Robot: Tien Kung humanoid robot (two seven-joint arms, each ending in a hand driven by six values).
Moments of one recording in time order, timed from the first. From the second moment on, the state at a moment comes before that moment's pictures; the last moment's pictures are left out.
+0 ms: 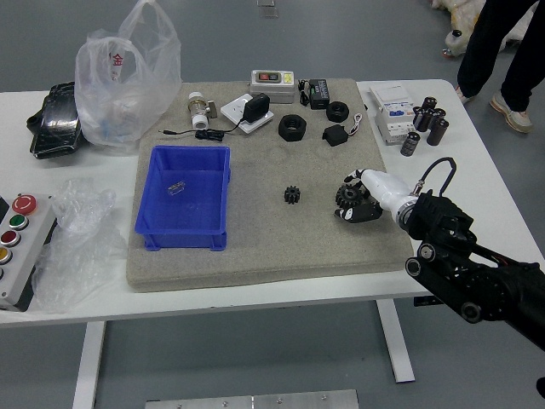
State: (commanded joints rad) left arm -0.11 0.20 -0.90 -0.36 0.97 0.03 0.38; right arm 0.57 -0.30 0.70 1.07 -1.82 -0.08 -0.32
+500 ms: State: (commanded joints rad) left arm -0.11 0.20 -0.90 -0.36 0.97 0.03 0.38; right arm 0.58 -0.30 0.67 1.06 -1.81 -0.16 -0.28
